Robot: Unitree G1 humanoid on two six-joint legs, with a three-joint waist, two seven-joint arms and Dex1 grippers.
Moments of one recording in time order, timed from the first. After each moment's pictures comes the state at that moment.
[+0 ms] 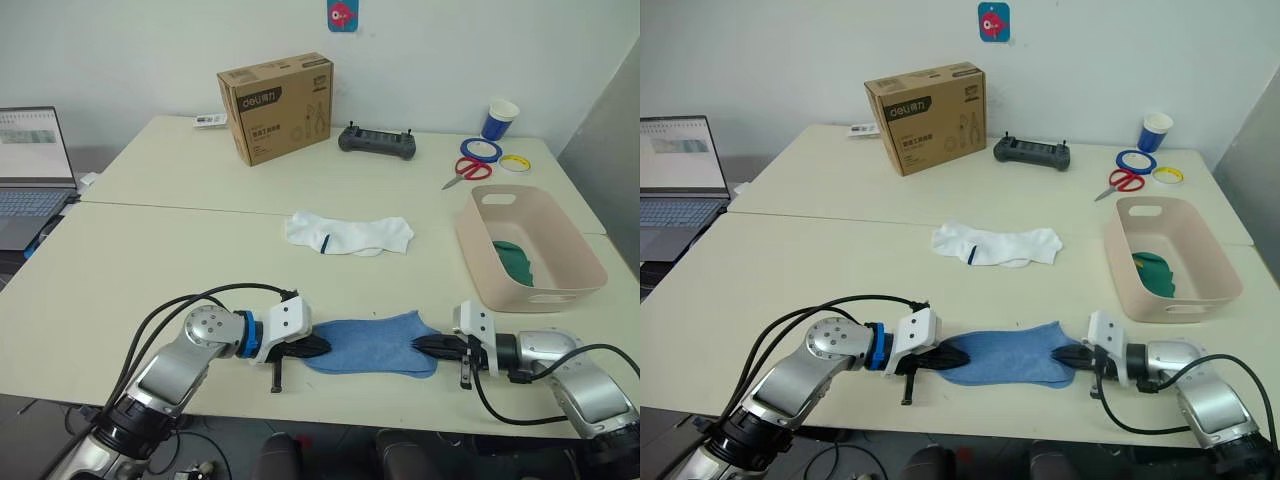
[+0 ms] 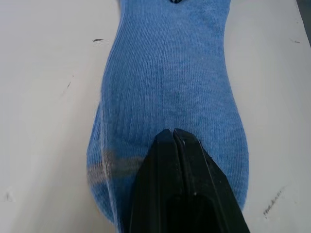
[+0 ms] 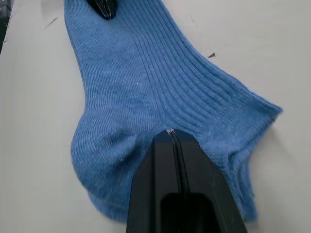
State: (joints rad) left arm -0.23 0.70 -0.29 -0.20 -0.19 0.33 -1.12; right arm -0.06 -0.74 0.12 -0.12 0.29 0.19 1.09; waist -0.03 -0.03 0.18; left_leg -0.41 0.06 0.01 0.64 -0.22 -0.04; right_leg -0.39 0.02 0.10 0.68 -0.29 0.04
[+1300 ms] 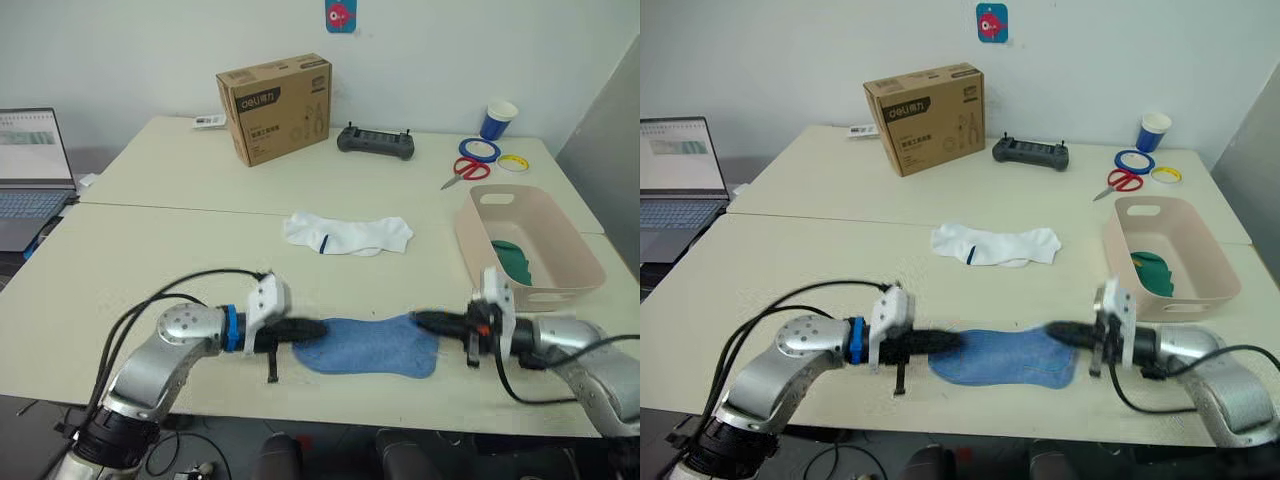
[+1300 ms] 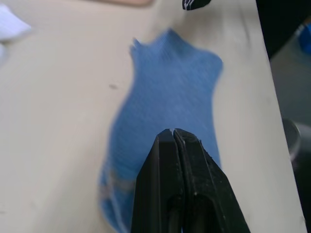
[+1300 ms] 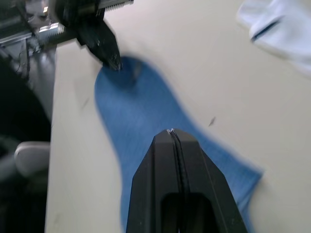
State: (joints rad) left arm -0.23 0.63 -0.09 -0.28 -0.43 0.45 -1.03; right arm -0.15 -0.67 -0.04 -0.38 0.59 0.54 0.92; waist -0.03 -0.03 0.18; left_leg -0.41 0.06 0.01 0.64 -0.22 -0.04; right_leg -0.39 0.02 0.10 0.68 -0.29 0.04
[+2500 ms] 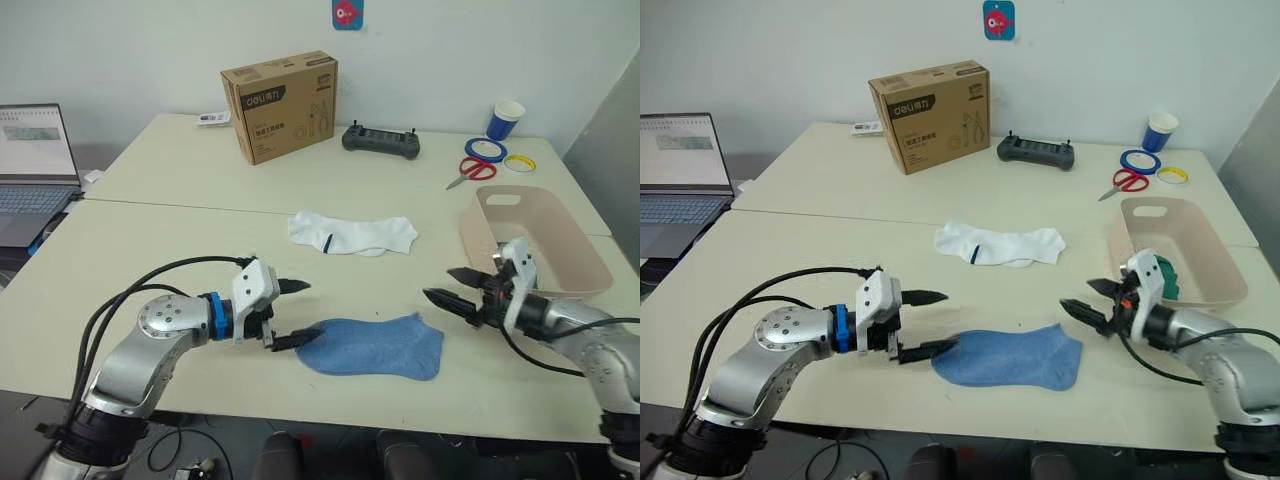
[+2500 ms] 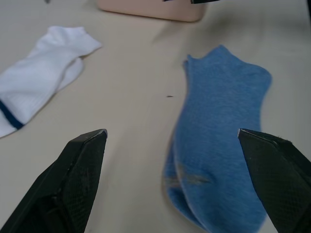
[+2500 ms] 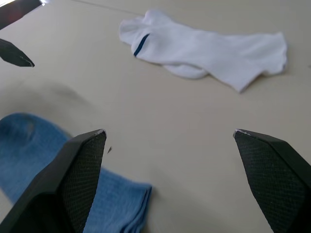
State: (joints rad) left arm -0.21 0.72 -0.08 -0.31 -0.39 0.39 -1.05; right arm -0.15 -0.69 -0.18 -0.34 0.66 0.84 0.72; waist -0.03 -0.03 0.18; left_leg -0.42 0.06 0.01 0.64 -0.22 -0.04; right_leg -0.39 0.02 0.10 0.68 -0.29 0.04
